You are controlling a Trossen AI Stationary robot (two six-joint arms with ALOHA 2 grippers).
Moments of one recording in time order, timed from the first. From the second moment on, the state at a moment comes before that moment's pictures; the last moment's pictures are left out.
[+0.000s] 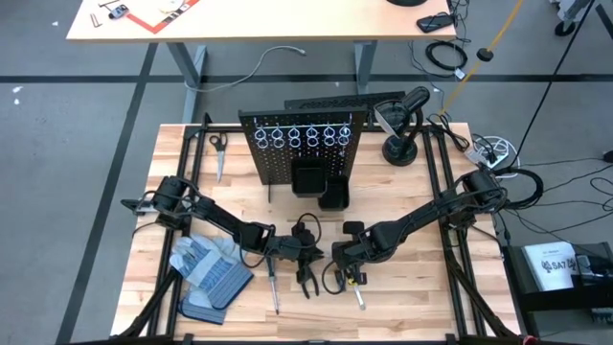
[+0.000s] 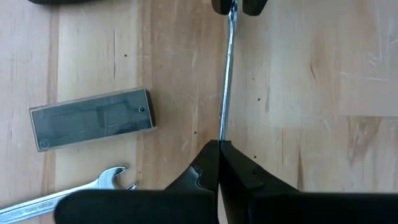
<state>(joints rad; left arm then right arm) -0.31 1.96 0.91 0.46 -0.19 -0.41 0.37 1.81 1.08 -0.48 0.11 0.35</state>
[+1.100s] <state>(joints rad) -0.31 2.03 0.92 0.48 -0.17 -0.33 0.37 1.80 1.09 -0.47 0.10 0.36</state>
